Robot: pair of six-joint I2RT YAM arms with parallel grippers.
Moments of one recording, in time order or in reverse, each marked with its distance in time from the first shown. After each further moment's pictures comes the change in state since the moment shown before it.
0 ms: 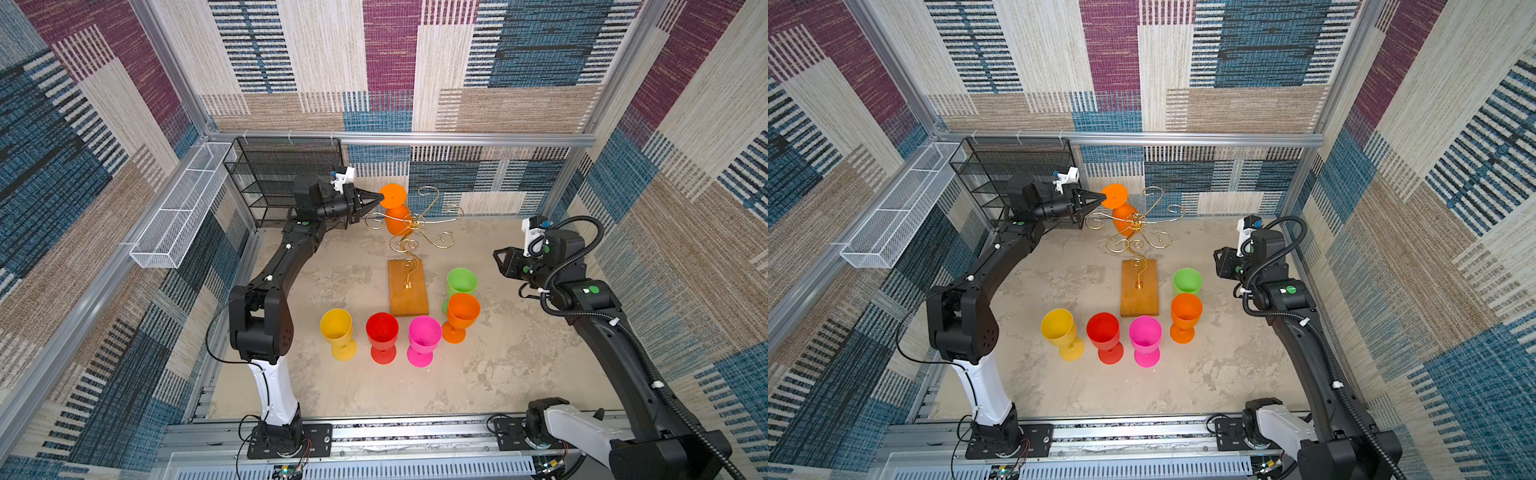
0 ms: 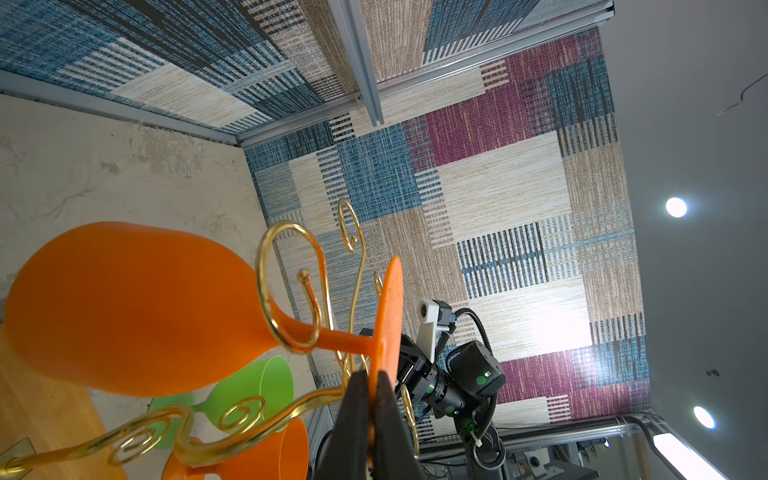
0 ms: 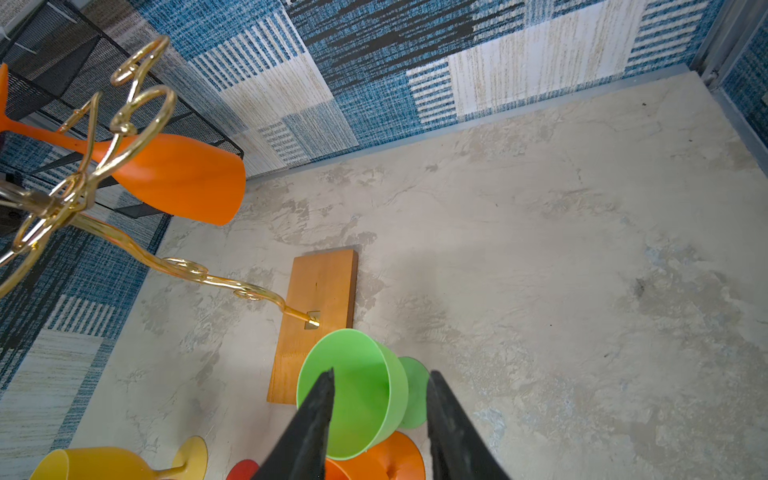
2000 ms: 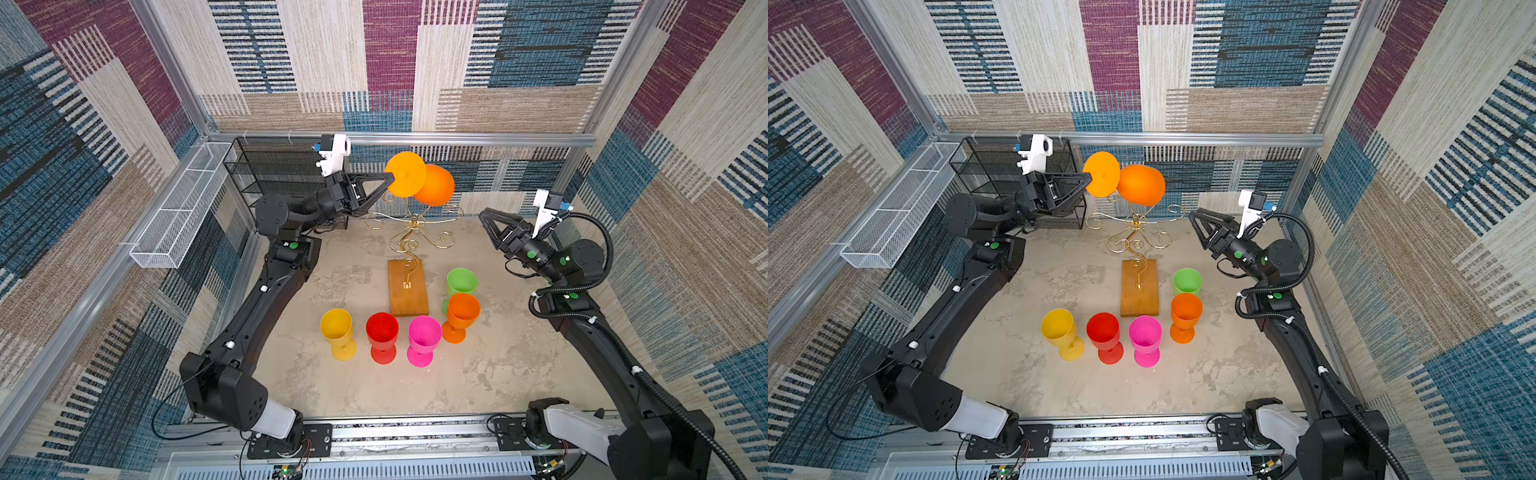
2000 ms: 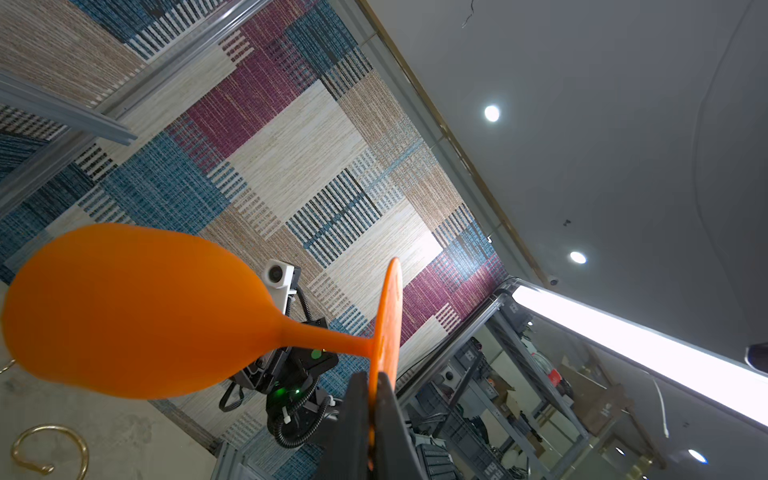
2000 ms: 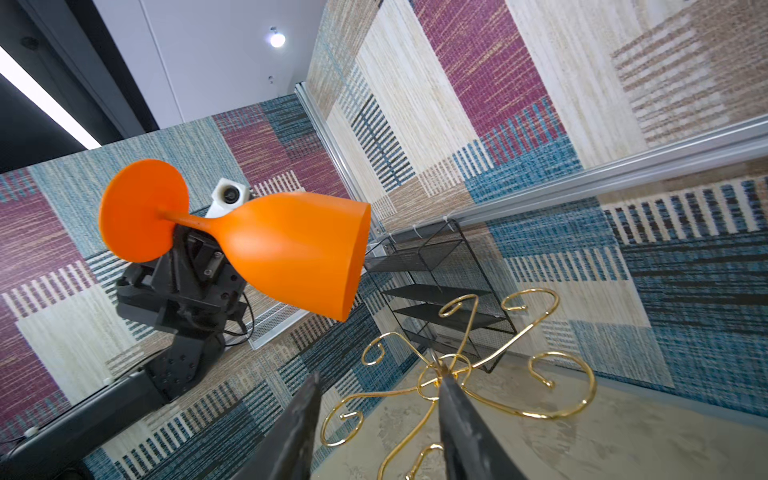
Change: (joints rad) left arm -0.186 -0.411 -0.184 0.579 -0.140 -0.415; right arm -0.005 0.045 -0.198 1.225 -0.545 0.474
